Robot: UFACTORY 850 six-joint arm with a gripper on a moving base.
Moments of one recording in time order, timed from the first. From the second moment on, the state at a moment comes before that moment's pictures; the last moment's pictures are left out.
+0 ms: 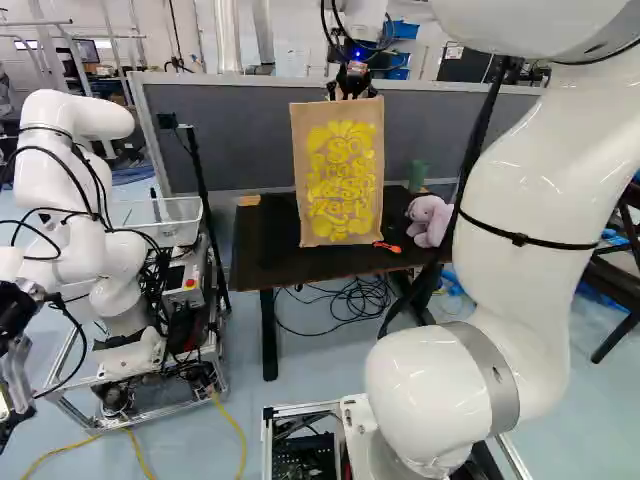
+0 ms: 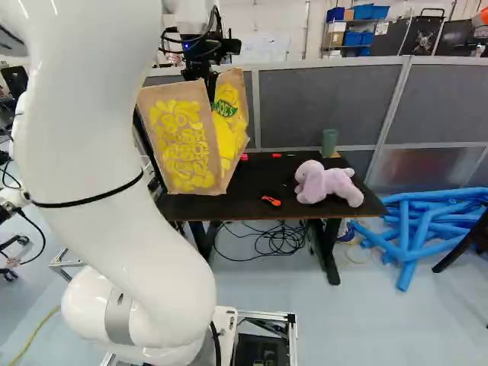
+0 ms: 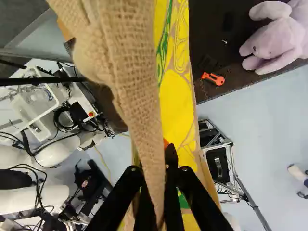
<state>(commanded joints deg) 3.1 -9.2 -89.4 3.7 -76.6 23.1</state>
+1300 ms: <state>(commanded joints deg) 2.5 -15.2 -93.0 3.7 -76.6 42.7</state>
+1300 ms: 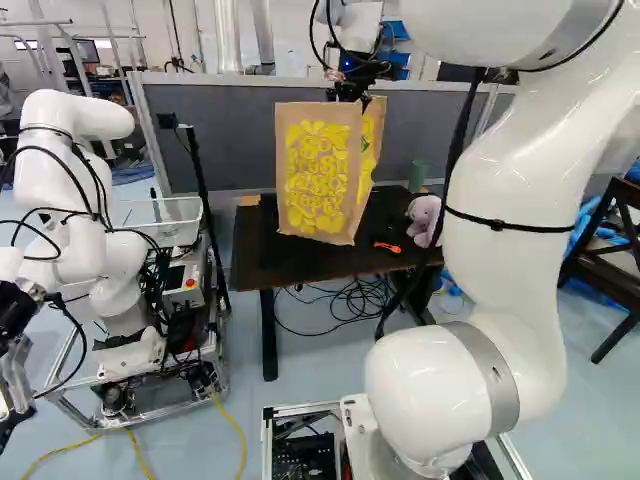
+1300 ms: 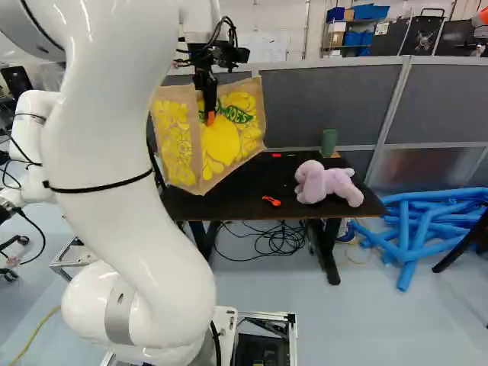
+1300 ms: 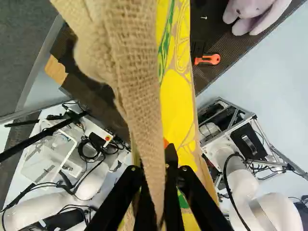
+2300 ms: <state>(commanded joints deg) 1.4 -26.6 -97.7 3.7 -74.2 42.7</state>
